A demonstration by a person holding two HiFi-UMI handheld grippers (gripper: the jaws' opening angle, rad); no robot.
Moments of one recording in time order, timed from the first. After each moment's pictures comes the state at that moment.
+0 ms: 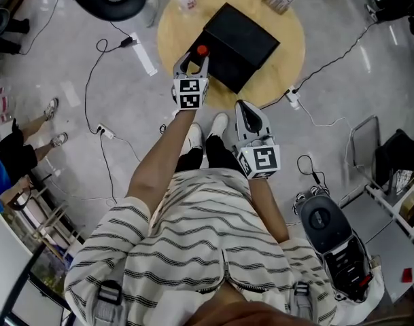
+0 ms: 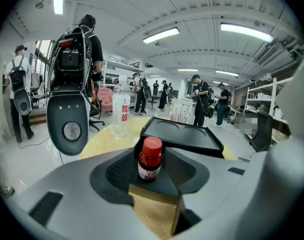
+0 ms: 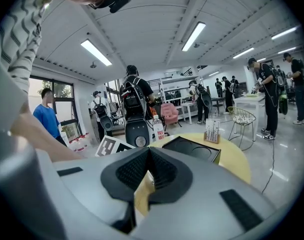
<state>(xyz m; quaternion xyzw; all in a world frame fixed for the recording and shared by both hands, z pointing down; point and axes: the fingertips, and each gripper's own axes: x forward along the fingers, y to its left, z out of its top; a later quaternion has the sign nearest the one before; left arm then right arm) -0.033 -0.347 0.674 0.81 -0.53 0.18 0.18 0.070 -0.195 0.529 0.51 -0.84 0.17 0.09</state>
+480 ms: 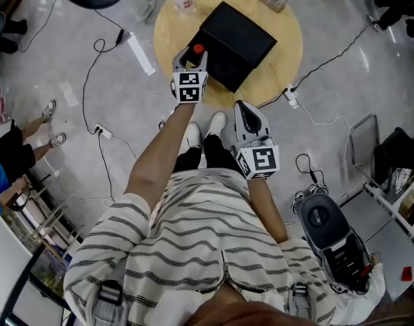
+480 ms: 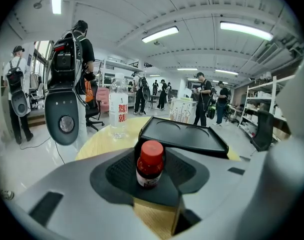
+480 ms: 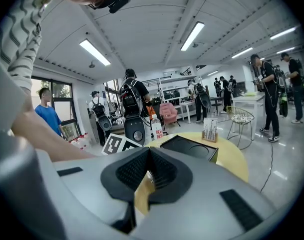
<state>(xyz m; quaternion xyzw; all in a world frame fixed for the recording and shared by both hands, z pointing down) -0.024 -0.362 0.681 0.81 -0.53 0.18 0.18 0.078 -0.189 0.532 0.52 -0.83 0.17 0.09</state>
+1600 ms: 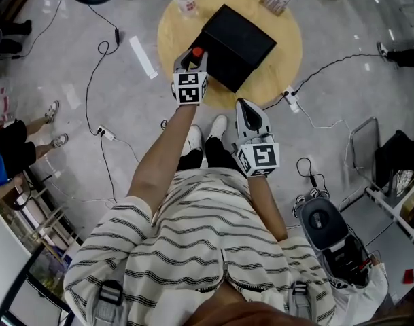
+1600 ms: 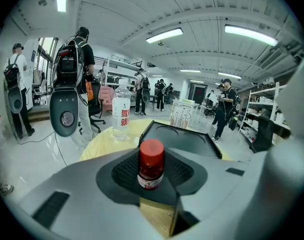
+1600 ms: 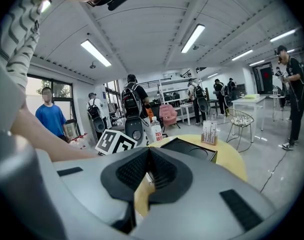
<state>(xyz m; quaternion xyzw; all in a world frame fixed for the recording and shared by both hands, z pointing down) -0.027 -0.352 0.656 0.80 -0.54 0.17 0.20 0.080 -0.188 0.524 0.52 -0.83 0.16 0.08</state>
